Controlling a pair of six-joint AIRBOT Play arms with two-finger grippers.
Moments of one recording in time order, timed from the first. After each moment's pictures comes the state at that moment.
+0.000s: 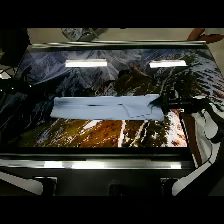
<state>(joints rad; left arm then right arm) 0.28 -1.76 1.70 1.00 -1.46 -1.45 -0.36 -2.02 1.47 -0.46 1.42 0.85</state>
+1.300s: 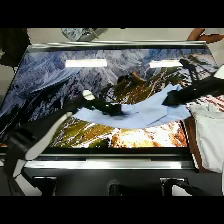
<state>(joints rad) -0.54 -1.91 1.59 0.62 -0.96 -1.40 -0.17 -1.30 1.47 -1.09 1.59 1.20</state>
